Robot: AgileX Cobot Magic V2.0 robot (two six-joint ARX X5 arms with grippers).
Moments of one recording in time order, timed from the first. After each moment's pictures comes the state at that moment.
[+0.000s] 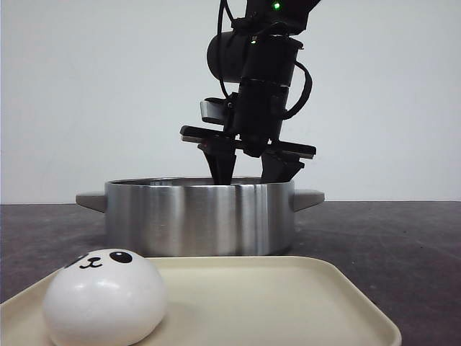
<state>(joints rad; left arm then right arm) -0.62 1.08 2.18 -1.36 -0.06 -0.12 0.64 2.06 1.69 -0.89 -0.08 0.32</state>
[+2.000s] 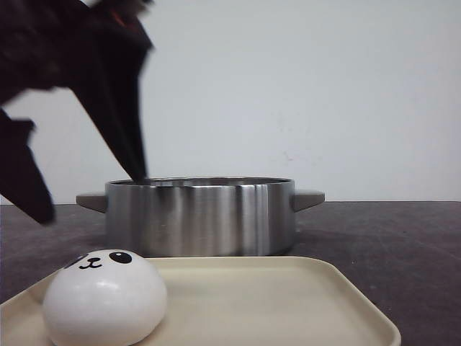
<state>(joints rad) -0.76 1.31 0.92 -0.80 0.24 -0.51 0.82 1.01 1.87 -1.20 0.35 0.07</state>
